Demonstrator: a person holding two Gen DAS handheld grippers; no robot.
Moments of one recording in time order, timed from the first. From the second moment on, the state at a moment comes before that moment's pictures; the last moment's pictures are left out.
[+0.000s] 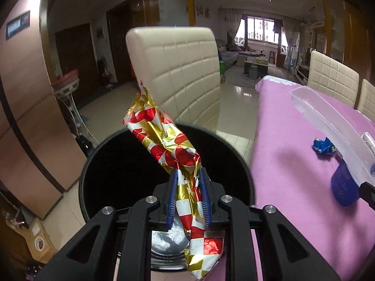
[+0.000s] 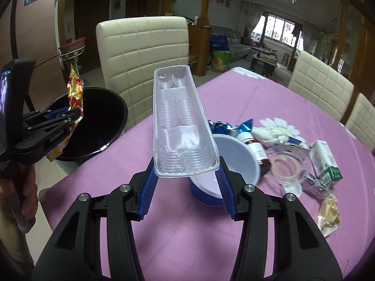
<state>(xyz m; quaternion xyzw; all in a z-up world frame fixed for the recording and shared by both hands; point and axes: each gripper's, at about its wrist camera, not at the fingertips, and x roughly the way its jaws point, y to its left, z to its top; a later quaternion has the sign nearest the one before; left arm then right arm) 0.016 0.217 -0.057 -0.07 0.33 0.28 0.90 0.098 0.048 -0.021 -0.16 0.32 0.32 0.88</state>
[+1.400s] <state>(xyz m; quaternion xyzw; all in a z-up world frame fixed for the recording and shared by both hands) -0.008 0.190 -0.051 -0.04 0.31 0.24 0.92 0.100 0.056 -0.026 -0.16 0.33 0.34 0.87</state>
